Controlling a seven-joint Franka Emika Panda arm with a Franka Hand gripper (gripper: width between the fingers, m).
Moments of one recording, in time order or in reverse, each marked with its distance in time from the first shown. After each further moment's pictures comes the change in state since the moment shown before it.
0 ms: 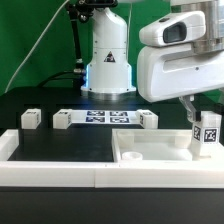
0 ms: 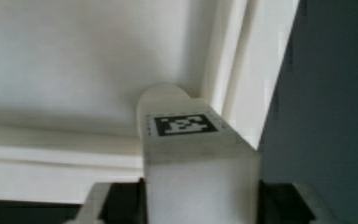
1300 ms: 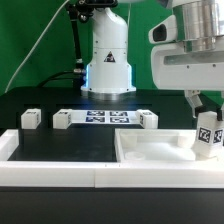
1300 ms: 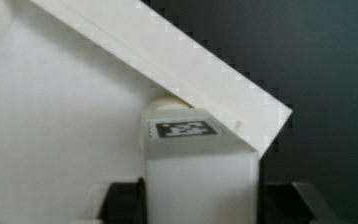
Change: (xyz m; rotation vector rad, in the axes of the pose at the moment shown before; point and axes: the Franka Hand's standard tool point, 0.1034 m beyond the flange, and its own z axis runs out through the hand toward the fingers) arm 0.002 -0.006 0.002 0.059 0.096 1.166
